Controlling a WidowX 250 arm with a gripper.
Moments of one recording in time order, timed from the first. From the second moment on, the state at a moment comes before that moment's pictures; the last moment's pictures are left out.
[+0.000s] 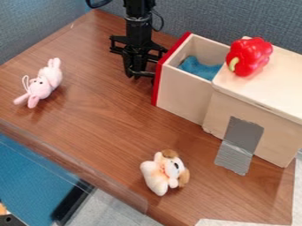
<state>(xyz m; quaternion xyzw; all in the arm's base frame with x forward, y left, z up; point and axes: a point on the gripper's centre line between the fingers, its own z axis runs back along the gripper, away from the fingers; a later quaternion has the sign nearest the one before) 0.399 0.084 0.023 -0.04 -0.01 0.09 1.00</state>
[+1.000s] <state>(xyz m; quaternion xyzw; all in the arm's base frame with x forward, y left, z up) 0.405 0.093 0.084 -0.02 -0.06 0.09 0.99</state>
